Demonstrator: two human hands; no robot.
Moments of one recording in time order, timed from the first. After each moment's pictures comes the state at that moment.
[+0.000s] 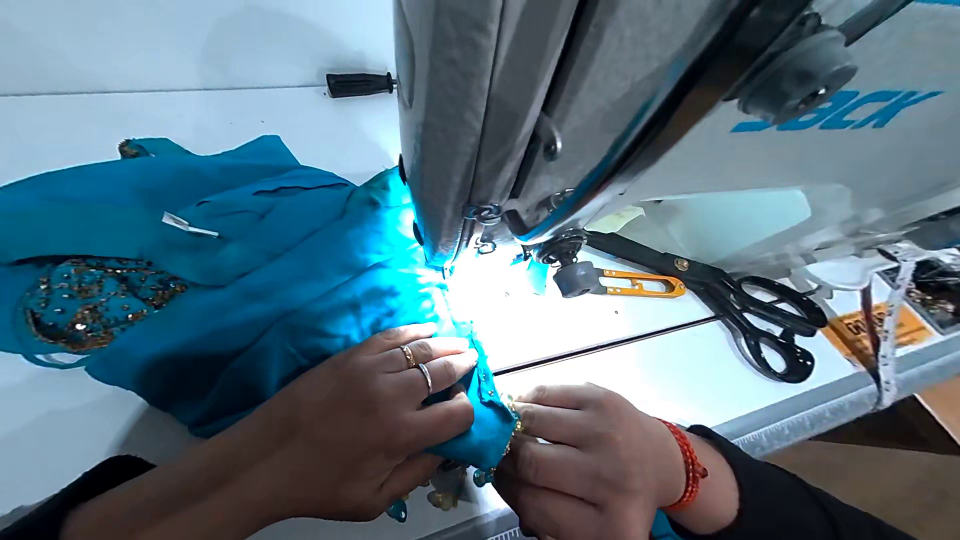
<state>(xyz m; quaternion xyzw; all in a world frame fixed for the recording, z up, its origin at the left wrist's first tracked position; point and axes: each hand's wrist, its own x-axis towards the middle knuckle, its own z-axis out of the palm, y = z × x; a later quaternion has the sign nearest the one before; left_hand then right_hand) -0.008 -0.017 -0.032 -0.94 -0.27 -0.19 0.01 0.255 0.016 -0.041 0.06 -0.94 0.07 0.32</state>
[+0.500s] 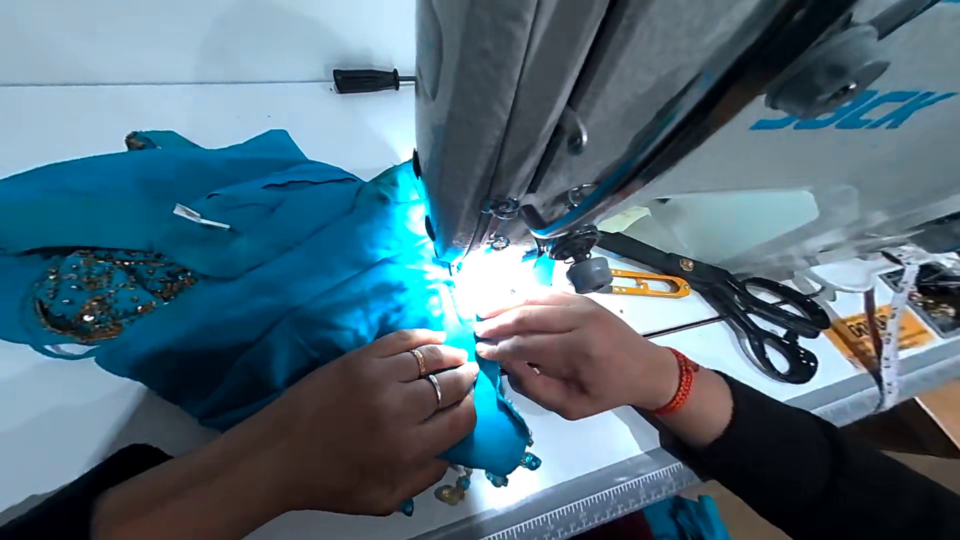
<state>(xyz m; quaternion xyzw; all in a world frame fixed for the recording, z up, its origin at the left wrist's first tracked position) -0.007 -0.018 -0.035 -0.94 -0.23 -0.23 0.06 0.249 0.071 -0.045 -0.06 -0.95 0.13 0.28</state>
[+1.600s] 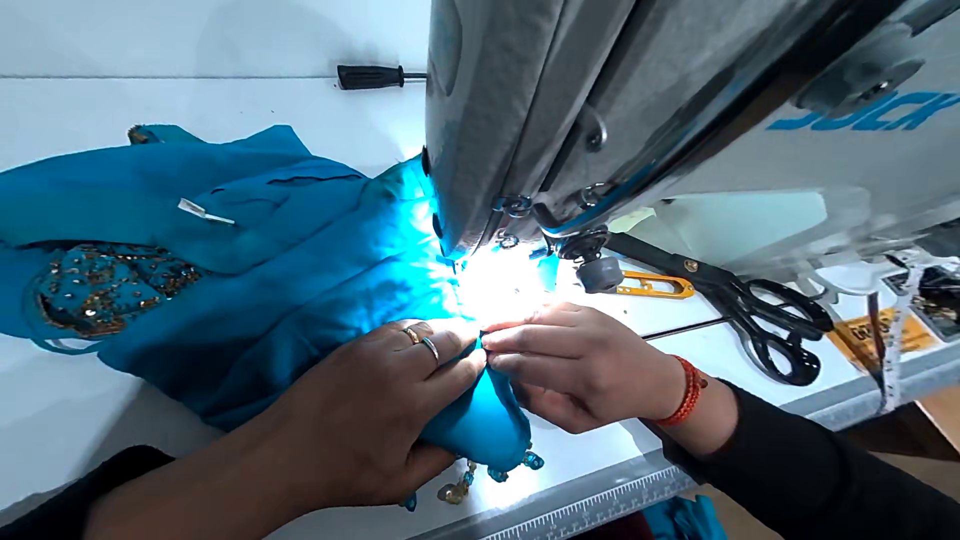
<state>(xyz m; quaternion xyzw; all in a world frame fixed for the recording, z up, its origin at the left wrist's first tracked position) -0.002 -0.022 -0.036 -0.91 -0.36 -0.20 0.03 0.251 0.067 -0.042 -0.01 -0.96 0.08 0.27</state>
